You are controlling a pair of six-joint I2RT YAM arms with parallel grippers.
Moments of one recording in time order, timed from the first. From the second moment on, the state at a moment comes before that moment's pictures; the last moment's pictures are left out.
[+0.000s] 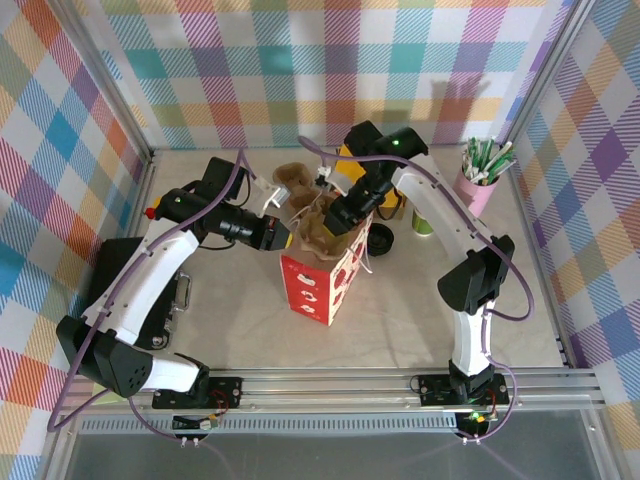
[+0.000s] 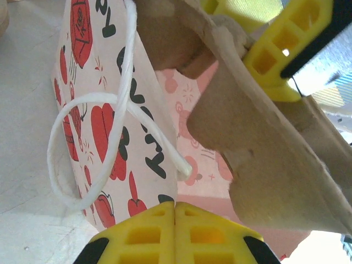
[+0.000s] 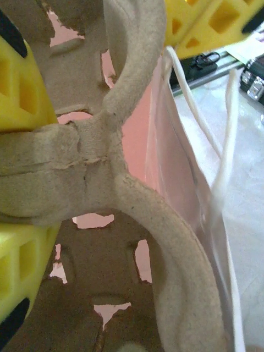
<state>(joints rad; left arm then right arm) -0.42 1.37 1.45 -1.08 0.64 -0.03 0.58 1.98 2.21 -1.58 -0.59 -0.32</state>
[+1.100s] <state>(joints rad) -0.42 1.36 1.45 -1.02 0.62 -0.06 0.72 1.89 1.89 -1.31 -0.19 -0.25</state>
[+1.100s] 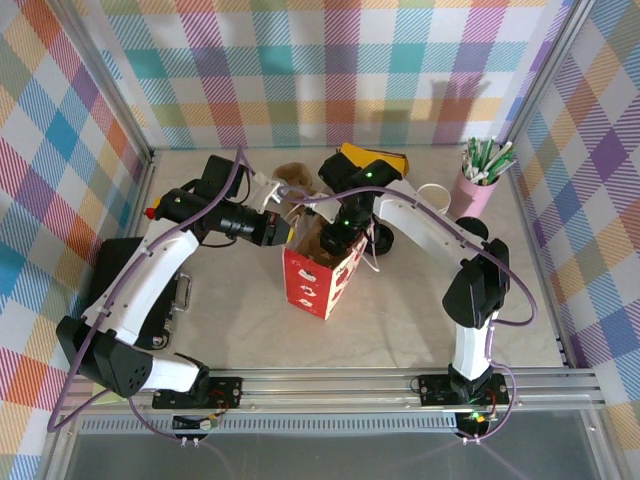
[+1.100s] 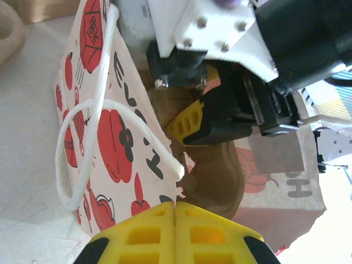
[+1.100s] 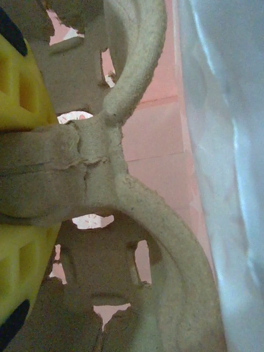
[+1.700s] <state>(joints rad) -0.42 1.35 1.41 -0.97 0.58 -0.11 0.74 1.87 1.71 -1.16 -0.17 -0.31</state>
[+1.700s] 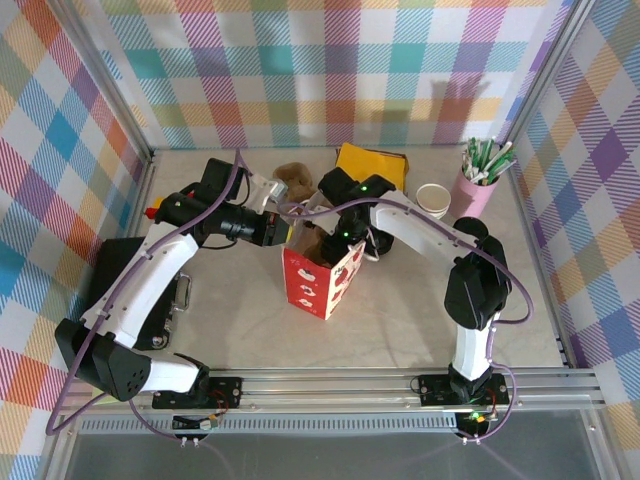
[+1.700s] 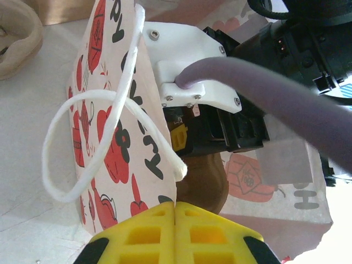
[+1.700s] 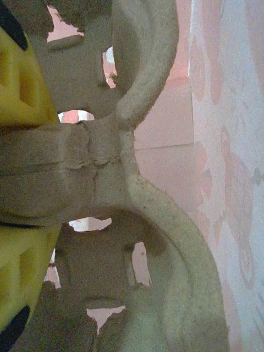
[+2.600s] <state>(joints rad) -0.42 1.35 1.41 -0.97 0.56 -0.11 0.75 1.81 1.86 -1.19 -0.15 -0.24</state>
